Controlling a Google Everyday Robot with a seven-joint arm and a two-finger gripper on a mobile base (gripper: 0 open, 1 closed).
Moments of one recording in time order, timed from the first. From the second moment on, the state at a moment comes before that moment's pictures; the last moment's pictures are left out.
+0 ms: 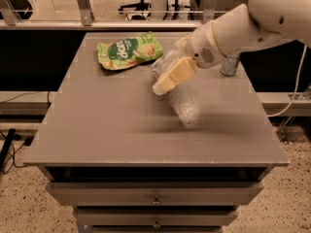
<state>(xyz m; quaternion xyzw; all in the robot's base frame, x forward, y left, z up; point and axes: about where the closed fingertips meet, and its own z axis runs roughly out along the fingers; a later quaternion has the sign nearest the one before) 0.578 -0.053 0.926 -0.52 0.74 0.22 0.37</state>
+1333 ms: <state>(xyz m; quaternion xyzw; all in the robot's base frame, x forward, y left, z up) 0.559 -0.178 0.923 -0.44 0.76 0.25 0.41</state>
